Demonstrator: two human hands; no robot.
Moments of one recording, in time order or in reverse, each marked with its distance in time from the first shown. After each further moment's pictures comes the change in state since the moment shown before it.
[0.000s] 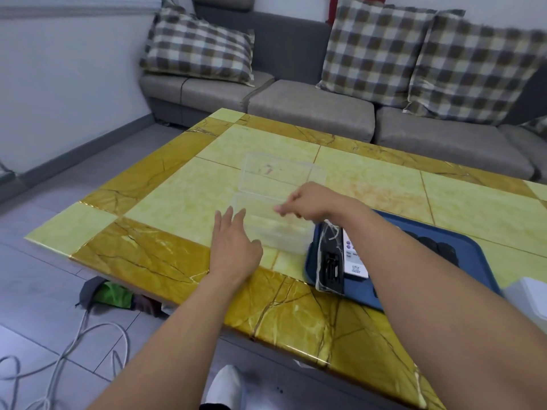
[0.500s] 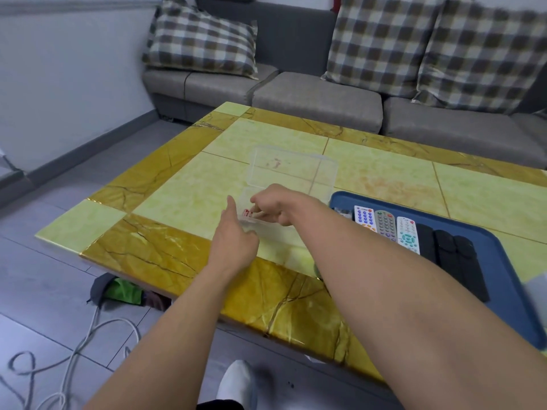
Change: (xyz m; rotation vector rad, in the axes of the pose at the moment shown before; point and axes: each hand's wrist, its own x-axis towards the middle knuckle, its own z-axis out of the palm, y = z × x) left_hand 0.002 -0.013 -0.021 -0.173 -0.041 -0.071; right_hand 0.058 -0.048 0.075 0.515 -0.065 0.208
